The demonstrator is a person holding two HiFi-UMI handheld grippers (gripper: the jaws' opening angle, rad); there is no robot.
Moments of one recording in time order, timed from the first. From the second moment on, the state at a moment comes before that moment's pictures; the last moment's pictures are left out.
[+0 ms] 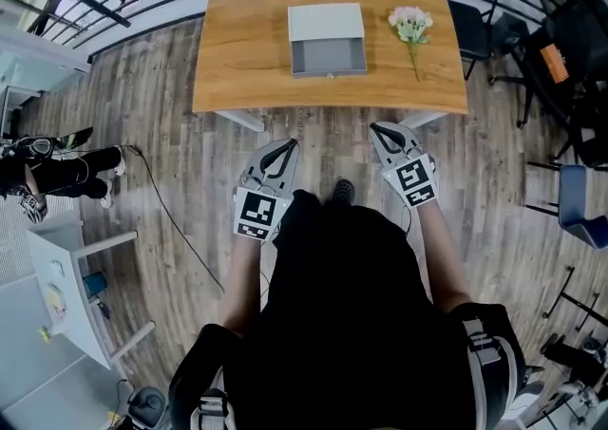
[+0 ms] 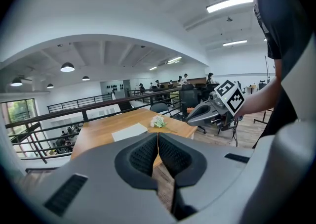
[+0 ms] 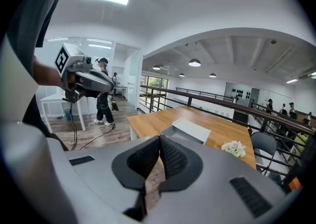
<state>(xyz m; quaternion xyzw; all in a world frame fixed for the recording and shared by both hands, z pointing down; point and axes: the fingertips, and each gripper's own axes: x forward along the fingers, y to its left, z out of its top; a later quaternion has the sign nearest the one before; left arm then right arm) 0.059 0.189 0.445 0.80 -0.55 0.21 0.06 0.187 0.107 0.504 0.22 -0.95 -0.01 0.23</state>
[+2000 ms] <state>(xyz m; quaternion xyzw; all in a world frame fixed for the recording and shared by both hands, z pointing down) -0.102 -0.058 0.455 0.85 -0.48 0.19 0.07 0.026 -0.058 0.587 0.24 -0.91 0.00 0.34</state>
